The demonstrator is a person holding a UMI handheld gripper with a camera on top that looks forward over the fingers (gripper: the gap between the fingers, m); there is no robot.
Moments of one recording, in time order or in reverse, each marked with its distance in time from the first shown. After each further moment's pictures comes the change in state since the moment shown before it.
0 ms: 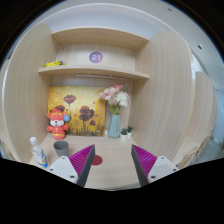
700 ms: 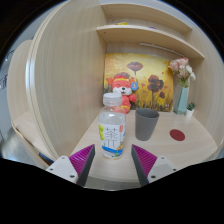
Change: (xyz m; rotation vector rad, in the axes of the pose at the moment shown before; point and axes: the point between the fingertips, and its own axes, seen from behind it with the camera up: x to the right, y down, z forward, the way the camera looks) arm -0.367 0.186 0.039 -0.155 -0.398 -0.036
